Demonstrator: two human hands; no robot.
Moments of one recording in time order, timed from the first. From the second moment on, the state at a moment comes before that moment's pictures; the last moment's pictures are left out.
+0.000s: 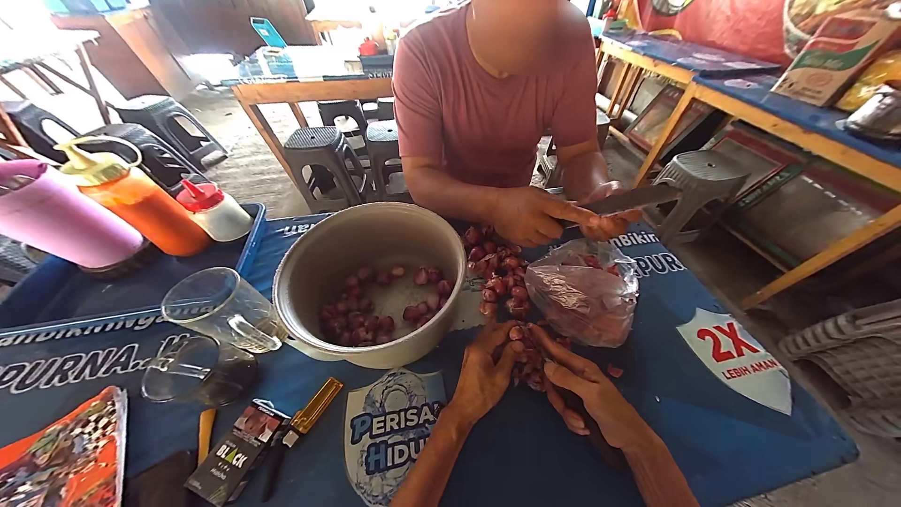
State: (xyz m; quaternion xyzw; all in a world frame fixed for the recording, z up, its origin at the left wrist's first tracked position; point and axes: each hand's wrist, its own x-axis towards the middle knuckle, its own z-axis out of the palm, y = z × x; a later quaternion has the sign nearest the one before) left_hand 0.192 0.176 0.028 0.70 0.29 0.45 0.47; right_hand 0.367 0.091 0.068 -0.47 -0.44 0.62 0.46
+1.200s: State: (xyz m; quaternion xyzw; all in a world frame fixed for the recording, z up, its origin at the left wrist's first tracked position) left_hand 0.195 0.172 0.027 0.73 0.31 0.47 0.39; right_hand 0.354 0.096 0.065 -0.48 -0.36 0.63 0.50
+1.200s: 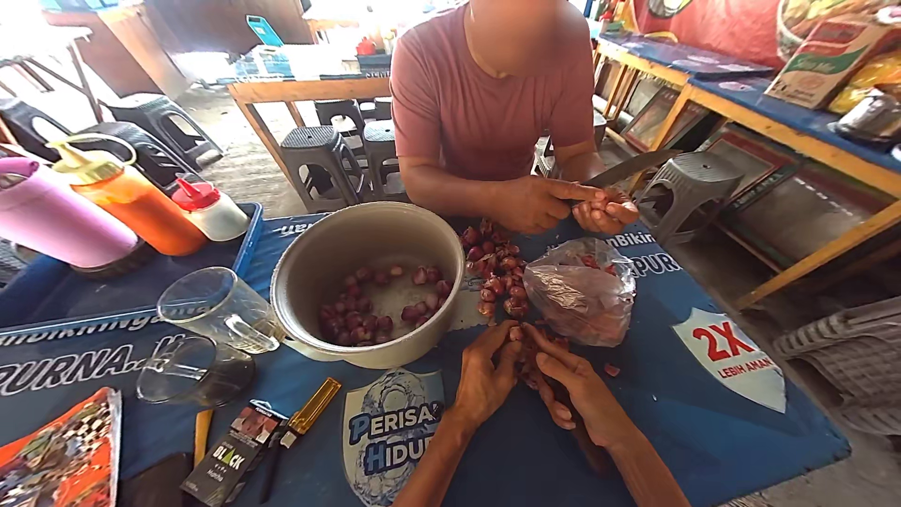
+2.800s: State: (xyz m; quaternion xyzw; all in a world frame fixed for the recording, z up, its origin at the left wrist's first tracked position) left_hand 0.190 0.177 0.037 0.69 0.30 0.37 0.55; right_hand 0.366 0.096 0.068 -0.52 -0.49 0.54 0.45
